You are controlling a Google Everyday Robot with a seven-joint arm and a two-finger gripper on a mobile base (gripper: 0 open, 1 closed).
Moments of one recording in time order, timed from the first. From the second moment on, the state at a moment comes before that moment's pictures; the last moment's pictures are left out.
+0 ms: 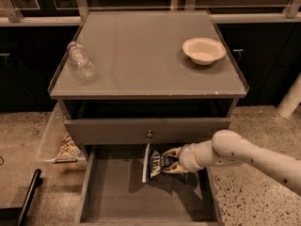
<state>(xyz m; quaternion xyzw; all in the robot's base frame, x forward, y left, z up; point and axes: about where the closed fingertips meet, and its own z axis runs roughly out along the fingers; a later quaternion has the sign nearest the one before) 0.521 -0.084 0.515 -0.68 0.61 0.19 0.37</state>
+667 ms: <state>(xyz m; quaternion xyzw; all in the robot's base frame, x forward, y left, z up) 0.508 -0.084 0.557 -0.69 0.59 0.19 0.39</state>
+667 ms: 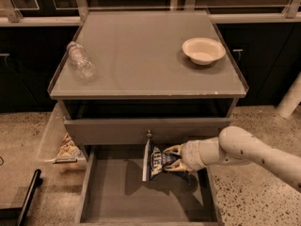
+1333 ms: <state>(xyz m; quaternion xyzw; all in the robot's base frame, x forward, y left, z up) 0.487 -0.082 0.673 -0.73 0.52 0.13 0.43</state>
